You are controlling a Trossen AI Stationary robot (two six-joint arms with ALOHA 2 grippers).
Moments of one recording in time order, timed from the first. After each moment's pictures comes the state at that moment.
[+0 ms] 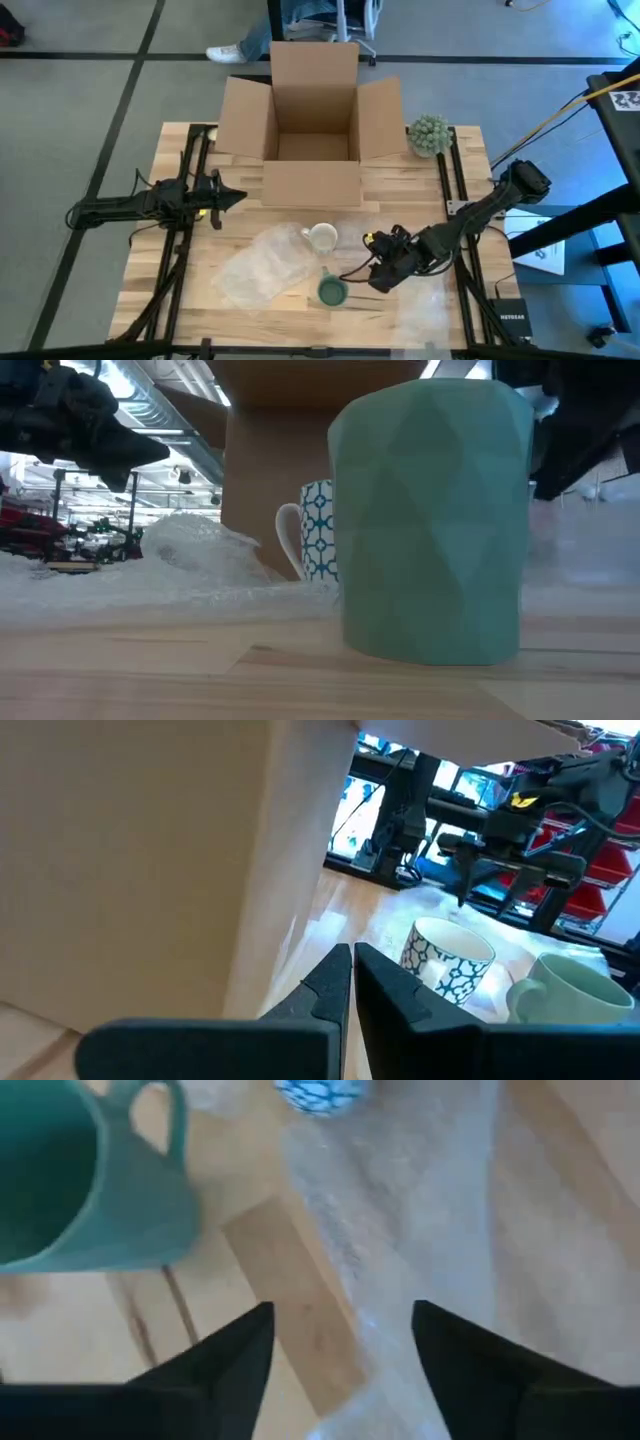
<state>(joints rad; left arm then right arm) 0.07 0.01 0.06 -0.11 -0.16 -0.24 0.58 1.50 1.01 -0.70 0.29 0.97</state>
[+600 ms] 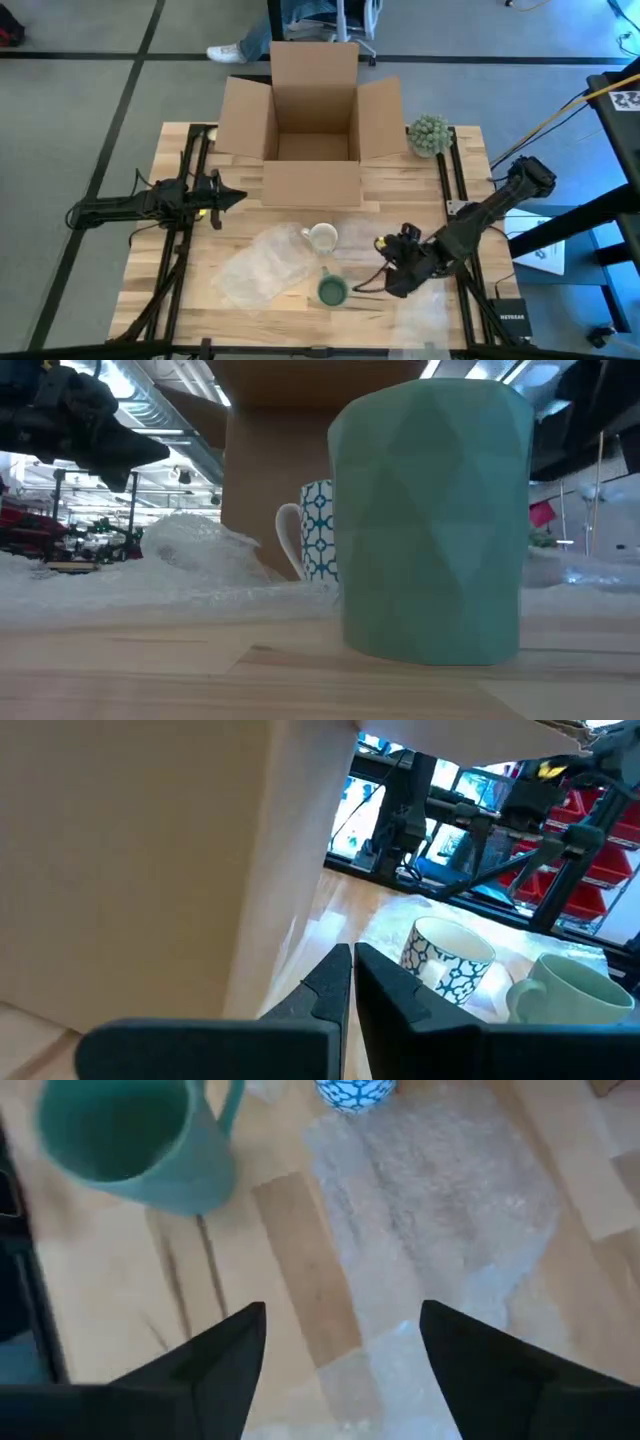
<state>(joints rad) 0.07 0.01 0.06 -0.11 -0.16 -0.24 0.72 1.41 1.11 -0.93 0.38 1.06</state>
